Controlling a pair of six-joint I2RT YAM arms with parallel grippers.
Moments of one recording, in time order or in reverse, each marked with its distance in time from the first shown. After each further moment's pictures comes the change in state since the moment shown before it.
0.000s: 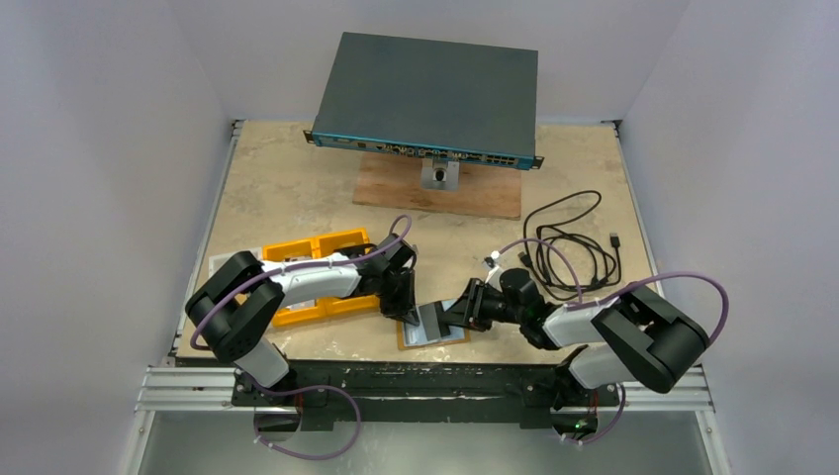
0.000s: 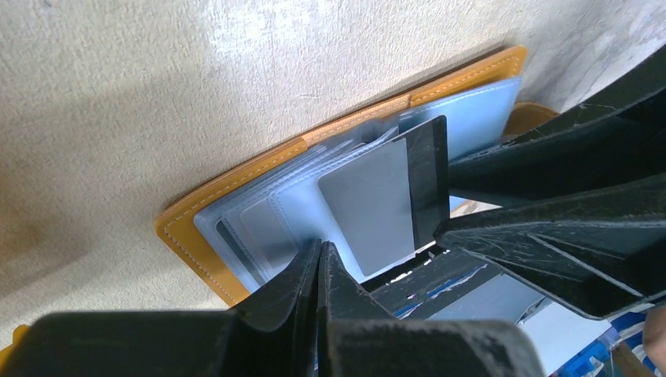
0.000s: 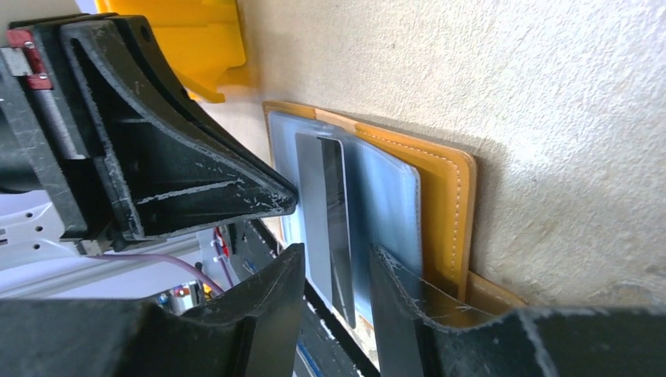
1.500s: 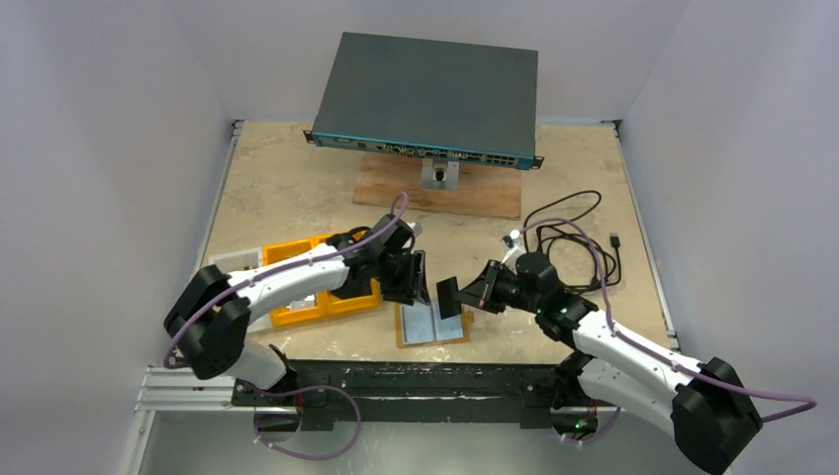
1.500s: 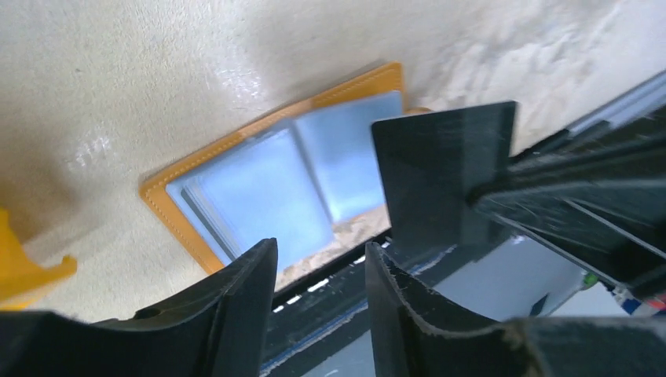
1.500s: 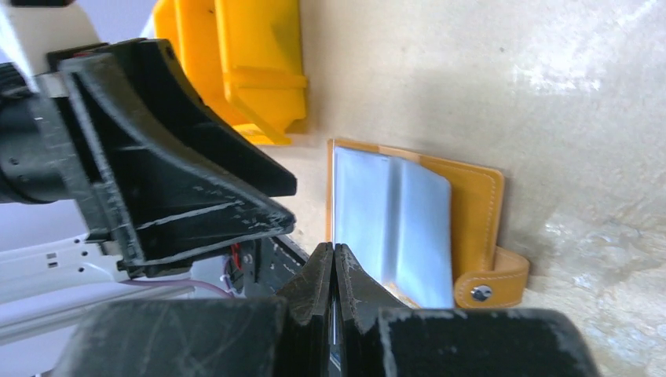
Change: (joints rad) left arm 0.006 -0.076 0.136 -0.130 -0.030 0.082; right arm -0.039 -0.473 0.159 -0.609 0.130 -0.100
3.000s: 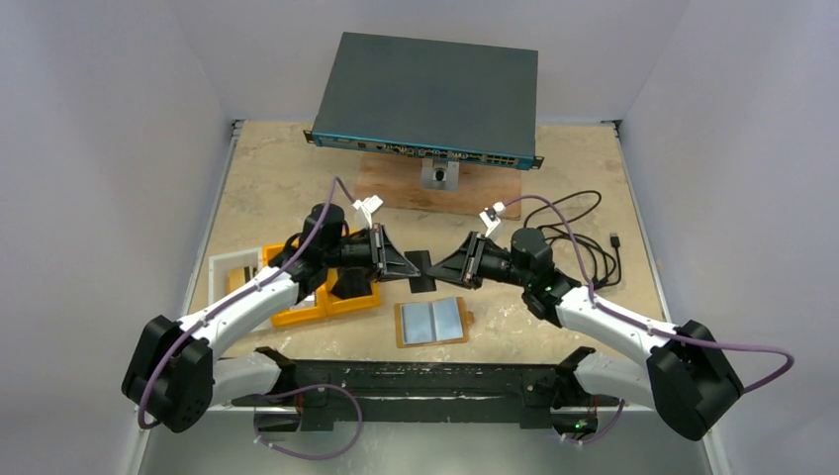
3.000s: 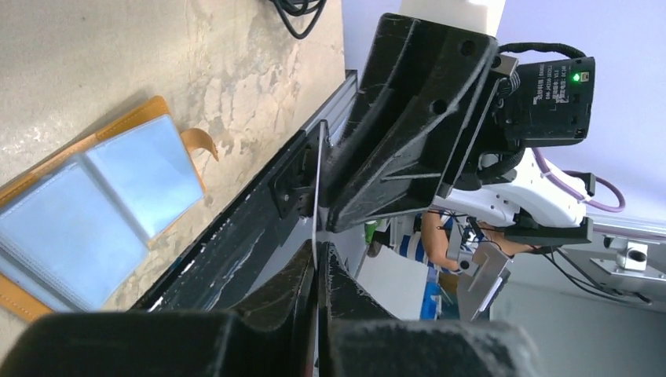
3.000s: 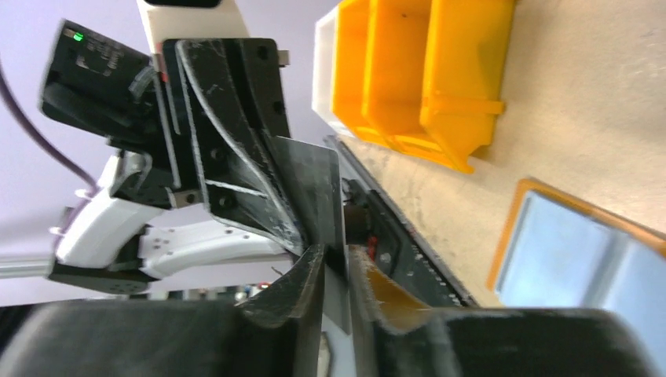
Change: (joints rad) left arm 0.302 -0.344 -0.294 0.574 0.533 -0.311; right arm -0.015 0.221 0.155 0.381 -0.262 0.233
